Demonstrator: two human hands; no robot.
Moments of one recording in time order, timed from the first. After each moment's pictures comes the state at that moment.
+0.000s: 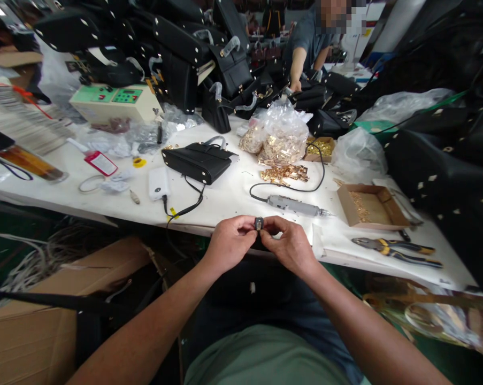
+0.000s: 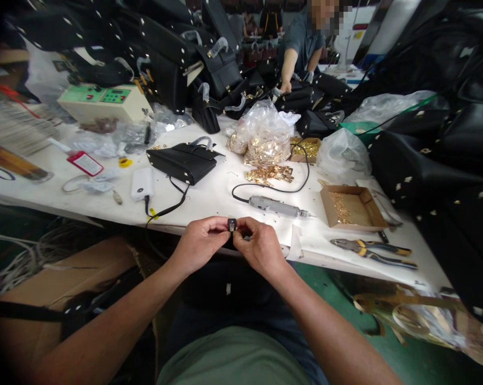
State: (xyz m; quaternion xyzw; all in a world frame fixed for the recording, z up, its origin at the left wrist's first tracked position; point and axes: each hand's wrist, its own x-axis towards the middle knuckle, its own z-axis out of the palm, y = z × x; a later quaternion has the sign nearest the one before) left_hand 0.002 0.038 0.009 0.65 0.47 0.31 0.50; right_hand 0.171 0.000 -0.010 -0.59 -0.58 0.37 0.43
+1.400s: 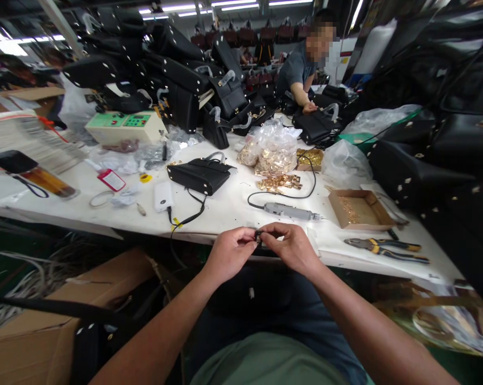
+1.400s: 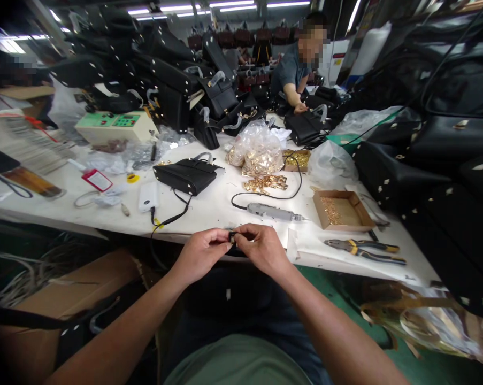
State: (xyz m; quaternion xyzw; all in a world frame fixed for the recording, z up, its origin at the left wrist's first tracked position) left_hand -0.002 0.017 0.019 0.68 0.46 0.30 0.49; right_hand 0.182 -0.012 0.013 -0.54 -0.58 0.43 0.42
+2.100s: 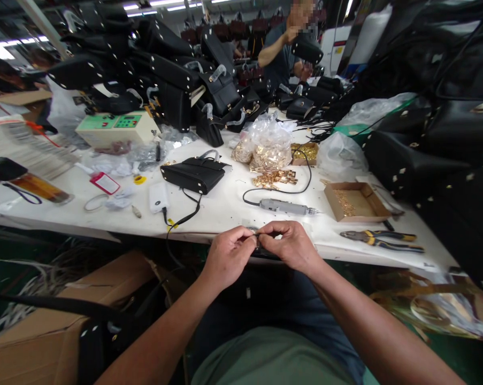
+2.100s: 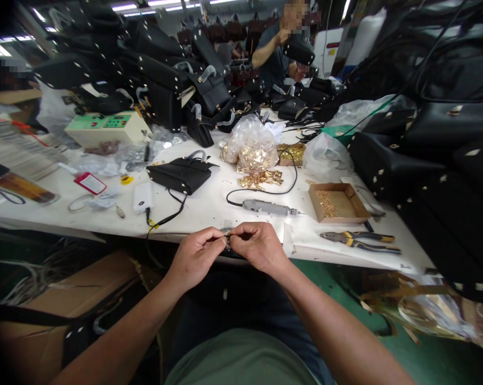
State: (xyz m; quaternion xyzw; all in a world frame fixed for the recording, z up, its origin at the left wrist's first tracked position) left_hand 0.009 -0.001 0.040 0.70 0.49 0.27 0.44; right_hand 0.186 -0.022 0.021 -0.54 -0.52 0.48 0.46
